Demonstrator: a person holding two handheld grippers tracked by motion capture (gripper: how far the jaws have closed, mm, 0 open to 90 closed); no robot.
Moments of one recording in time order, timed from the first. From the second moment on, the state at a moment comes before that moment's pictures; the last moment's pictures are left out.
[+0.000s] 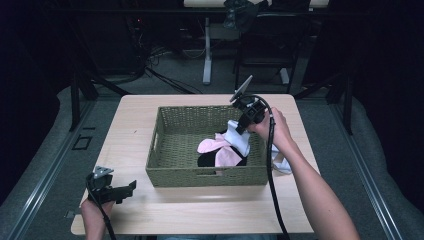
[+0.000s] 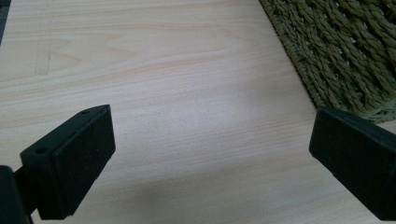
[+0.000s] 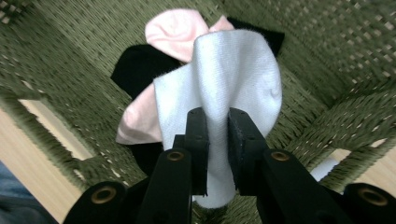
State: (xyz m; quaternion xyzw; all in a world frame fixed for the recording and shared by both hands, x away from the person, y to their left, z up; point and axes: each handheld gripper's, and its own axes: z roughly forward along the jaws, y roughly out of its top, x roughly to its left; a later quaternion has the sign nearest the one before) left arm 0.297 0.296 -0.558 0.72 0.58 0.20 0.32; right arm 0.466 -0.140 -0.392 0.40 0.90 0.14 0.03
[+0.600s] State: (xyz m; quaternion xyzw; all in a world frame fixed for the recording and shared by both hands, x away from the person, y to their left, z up) left arm 0.297 0.296 -0.558 0.72 0.58 0.20 0.32; right arm 0.453 -0.154 -0.336 0.39 0.90 0.16 0.06
